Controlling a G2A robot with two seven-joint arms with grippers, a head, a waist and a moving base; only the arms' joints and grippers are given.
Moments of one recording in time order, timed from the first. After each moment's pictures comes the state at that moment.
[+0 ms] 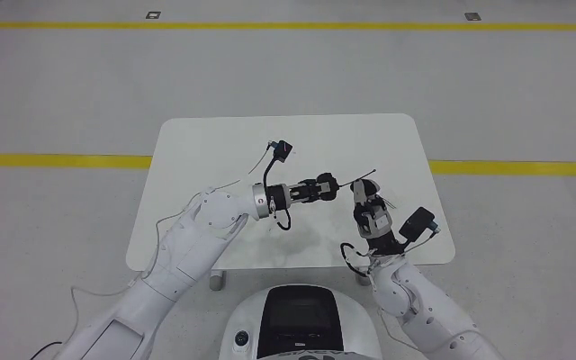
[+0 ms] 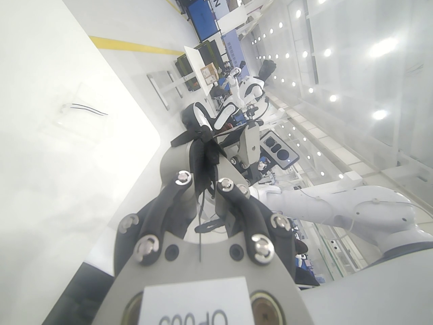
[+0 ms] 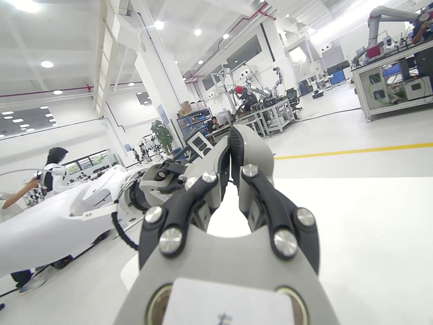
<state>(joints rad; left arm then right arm) 1.07 -1.24 -0.91 -1.43 -0.18 -0.34 -0.73 -1.59 -1.08 0.99 -1.68 -0.86 -0.22 -0.78</state>
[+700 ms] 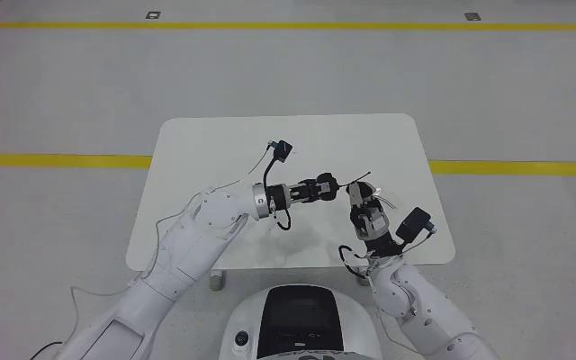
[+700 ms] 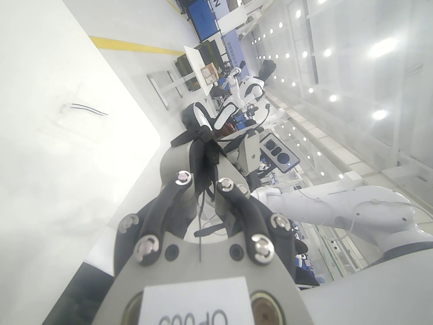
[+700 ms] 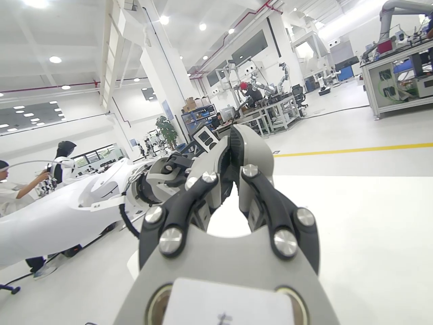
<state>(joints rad) 1.07 -1.24 -0.91 -1.43 -0.18 -0.34 -0.73 -1.61 -1.11 1.02 -1.68 -0.91 -0.26 -0.74</state>
